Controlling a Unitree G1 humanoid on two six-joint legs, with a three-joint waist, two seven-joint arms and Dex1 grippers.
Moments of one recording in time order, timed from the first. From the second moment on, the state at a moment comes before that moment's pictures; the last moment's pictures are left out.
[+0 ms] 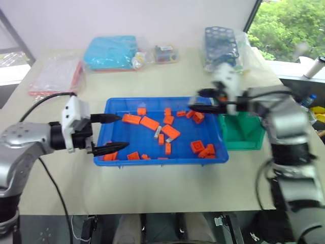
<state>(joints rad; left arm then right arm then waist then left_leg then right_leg) -0.25 0.90 0.21 -0.39 -0.69 0.61 -1.10 -0.69 -0.71 -0.05 -0.13 0.12 0.88 1.08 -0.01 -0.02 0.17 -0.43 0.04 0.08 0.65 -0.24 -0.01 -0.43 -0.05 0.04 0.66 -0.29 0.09</state>
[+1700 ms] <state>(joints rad) -0.28 0.92 0.18 -0.36 -0.67 0.59 -1.10 -0.82 -0.34 0.49 0.13 0.10 0.80 0.82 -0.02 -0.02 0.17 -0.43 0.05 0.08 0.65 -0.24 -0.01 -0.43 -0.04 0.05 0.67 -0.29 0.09</state>
